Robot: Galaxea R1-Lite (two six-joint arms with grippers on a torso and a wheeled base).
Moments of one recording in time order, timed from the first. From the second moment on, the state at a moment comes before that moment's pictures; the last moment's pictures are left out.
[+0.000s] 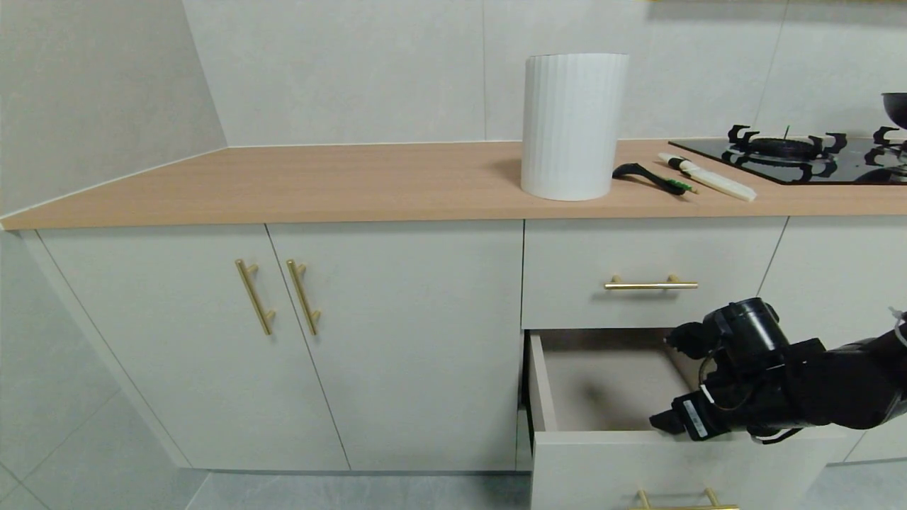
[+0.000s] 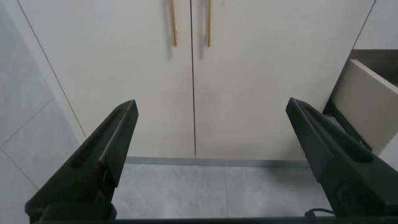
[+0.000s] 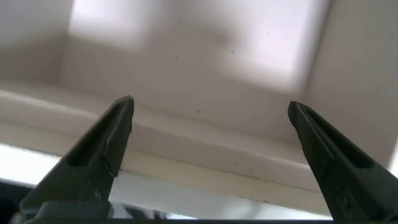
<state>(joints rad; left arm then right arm) 0.00 0.00 0.00 0.00 0.03 -0.01 0.27 1.90 -0.73 -0.19 -0.08 -0.06</state>
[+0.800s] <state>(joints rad) 0.00 0.00 0.00 0.00 0.03 -0.01 0.39 1.76 -0.73 0.33 -0.09 -0.24</state>
